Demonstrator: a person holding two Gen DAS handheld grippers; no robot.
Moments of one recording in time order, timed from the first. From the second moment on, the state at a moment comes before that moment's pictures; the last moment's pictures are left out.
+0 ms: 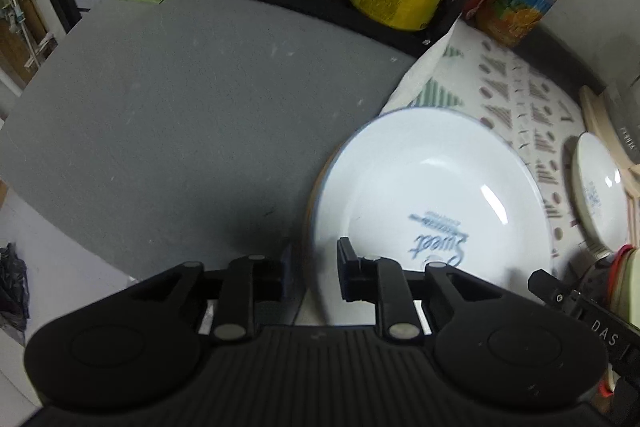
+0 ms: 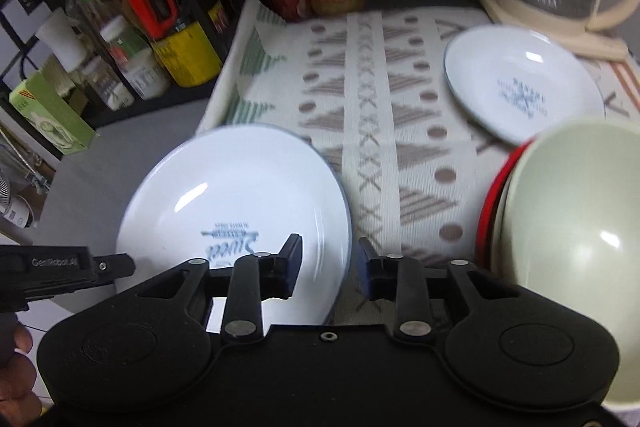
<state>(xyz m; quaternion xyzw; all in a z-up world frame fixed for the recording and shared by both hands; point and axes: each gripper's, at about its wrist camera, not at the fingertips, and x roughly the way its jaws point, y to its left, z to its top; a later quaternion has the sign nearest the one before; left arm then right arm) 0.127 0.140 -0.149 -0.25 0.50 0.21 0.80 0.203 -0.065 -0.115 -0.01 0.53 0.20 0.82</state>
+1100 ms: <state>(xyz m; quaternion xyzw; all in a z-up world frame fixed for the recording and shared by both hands) 0.242 0.072 -0.086 -0.19 0.47 0.09 0.86 0.266 -0.168 -0.056 0.09 0.47 0.08 0.87</state>
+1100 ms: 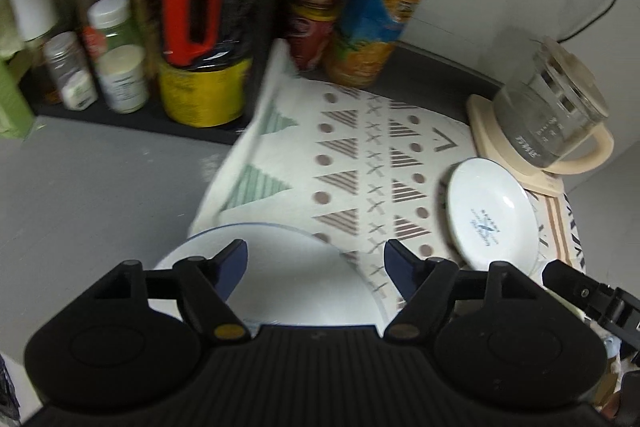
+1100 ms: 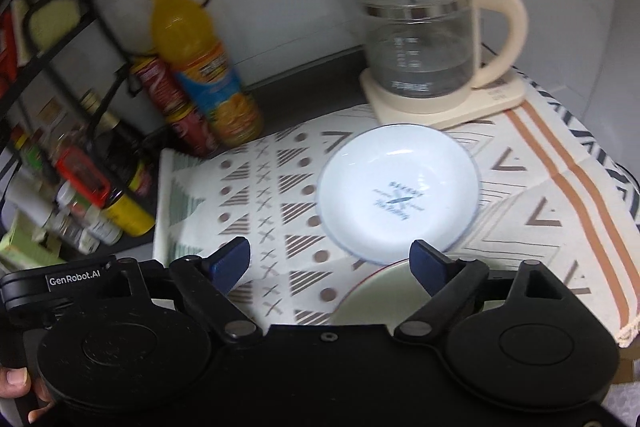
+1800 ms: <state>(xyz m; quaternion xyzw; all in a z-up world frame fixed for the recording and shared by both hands) 0.344 0.031 -0.113 -0.15 0.52 -0.02 0.84 0.316 -0.231 -0.102 0.15 0.51 -0.04 0.84</state>
